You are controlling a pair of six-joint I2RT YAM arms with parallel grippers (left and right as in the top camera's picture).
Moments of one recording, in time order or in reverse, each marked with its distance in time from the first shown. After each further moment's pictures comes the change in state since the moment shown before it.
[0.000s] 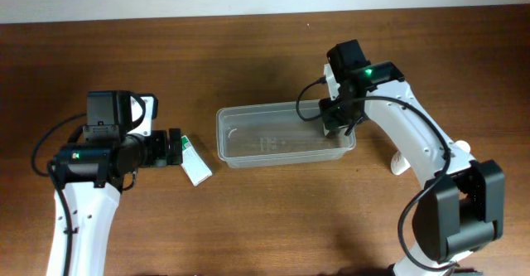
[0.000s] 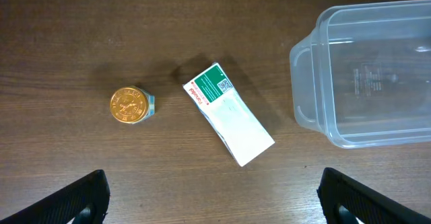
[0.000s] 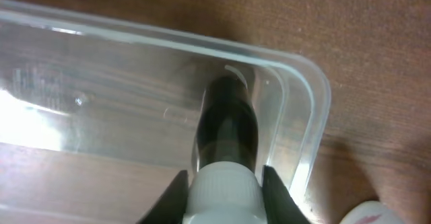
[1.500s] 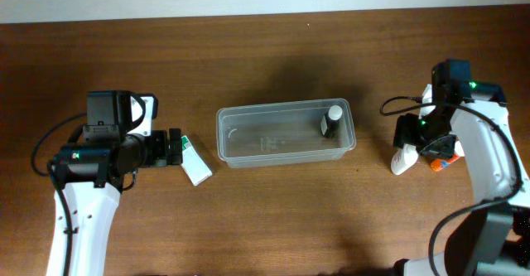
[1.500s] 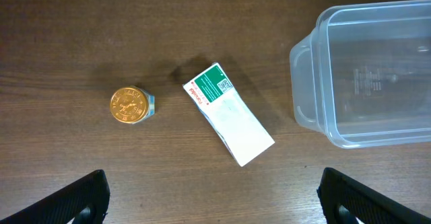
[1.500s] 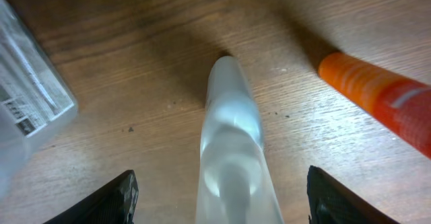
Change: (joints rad) left arm 0.000 0.000 0.000 0.000 0.000 0.000; right arm -0.467 -0.180 -0.169 -0.180 -0.018 0.061
